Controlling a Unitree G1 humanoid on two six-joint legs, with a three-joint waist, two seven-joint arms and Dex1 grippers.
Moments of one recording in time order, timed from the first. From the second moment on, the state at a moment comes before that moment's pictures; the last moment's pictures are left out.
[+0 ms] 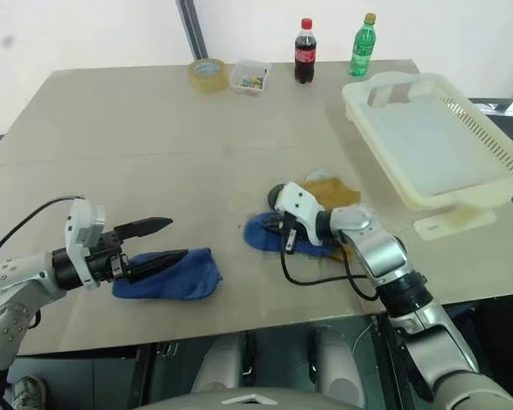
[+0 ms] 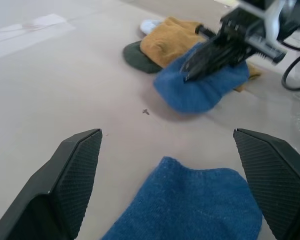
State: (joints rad) left arm 0.15 0.82 0.40 -0.37 -0.70 0.53 -1.00; right arm -0.61 -0.28 0.33 -0.01 0.16 0.48 0.95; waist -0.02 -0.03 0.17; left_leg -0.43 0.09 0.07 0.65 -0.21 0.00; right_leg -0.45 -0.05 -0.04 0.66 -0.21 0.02
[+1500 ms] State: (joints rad) left arm -0.15 0.67 0.34 0.02 -0.61 0.58 -0.78; right arm -0.72 -0.11 0.31 0.27 0.07 0.45 0.84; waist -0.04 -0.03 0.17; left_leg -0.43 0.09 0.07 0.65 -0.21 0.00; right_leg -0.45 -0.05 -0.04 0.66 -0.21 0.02
